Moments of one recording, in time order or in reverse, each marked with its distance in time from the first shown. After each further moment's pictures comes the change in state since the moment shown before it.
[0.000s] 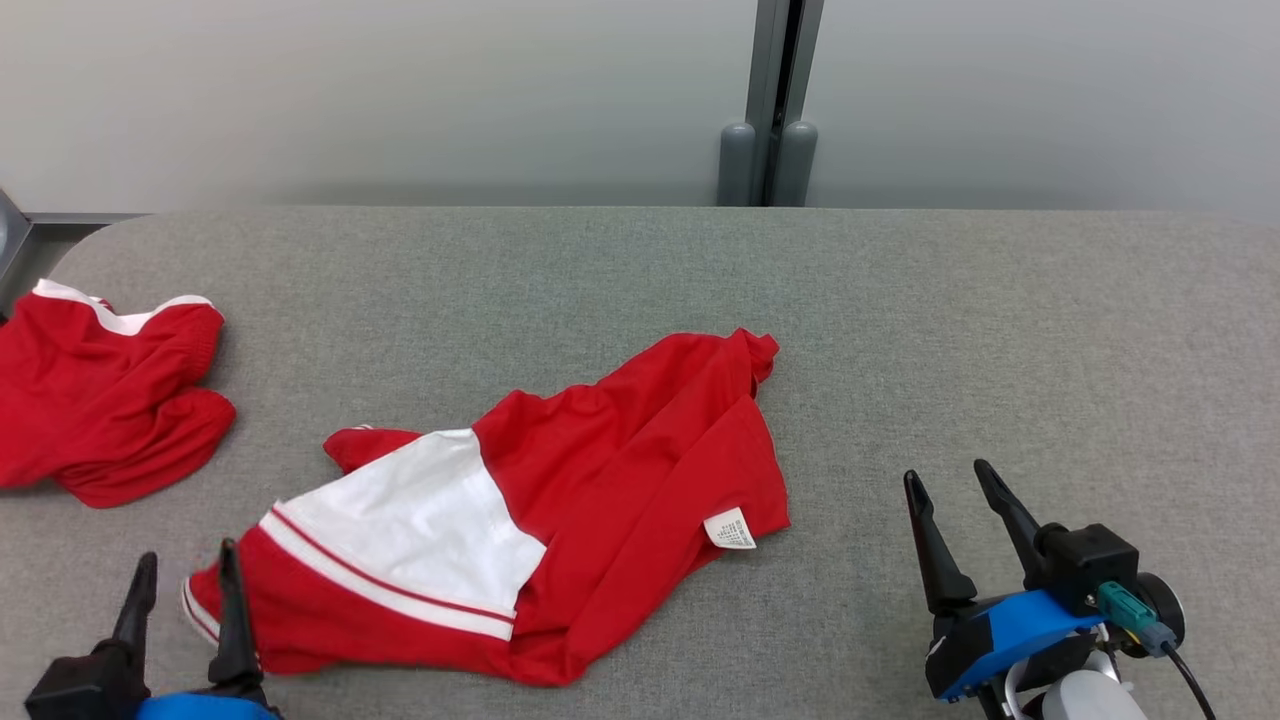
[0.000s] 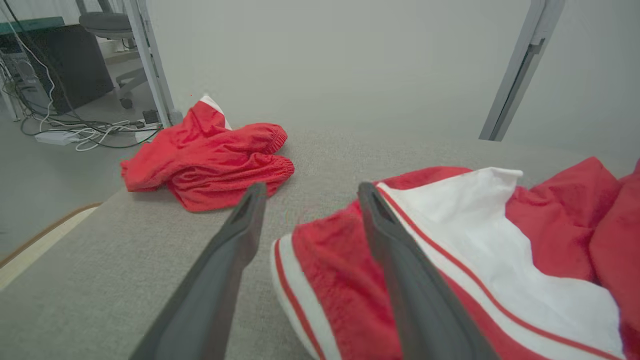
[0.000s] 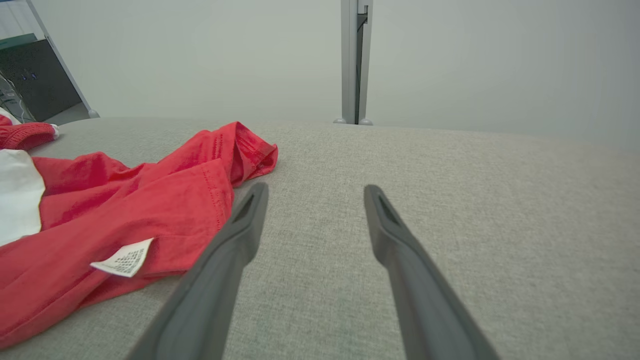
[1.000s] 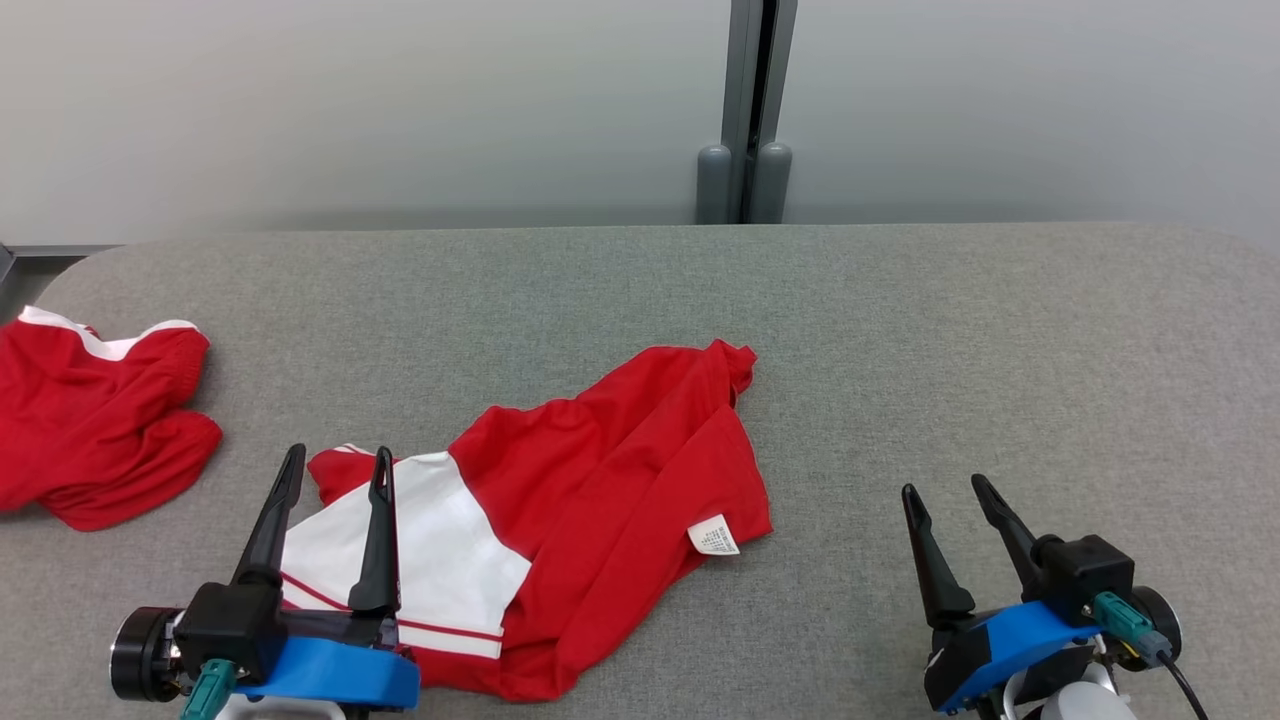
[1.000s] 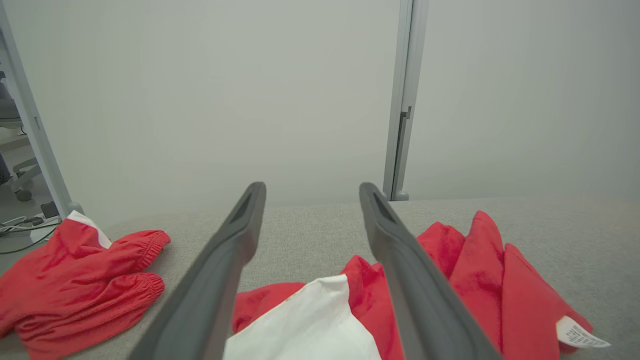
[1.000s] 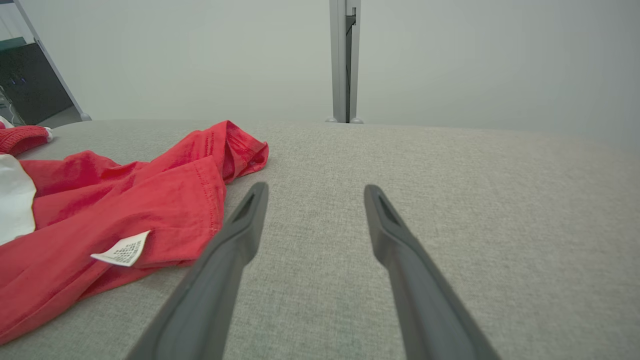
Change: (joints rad) left arm -0.061 -0.114 -0.117 -0.208 0.165 -0.012 0.000; right arm 0.011 0.000 0.002 0.015 0.006 0.000 0.000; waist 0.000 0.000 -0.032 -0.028
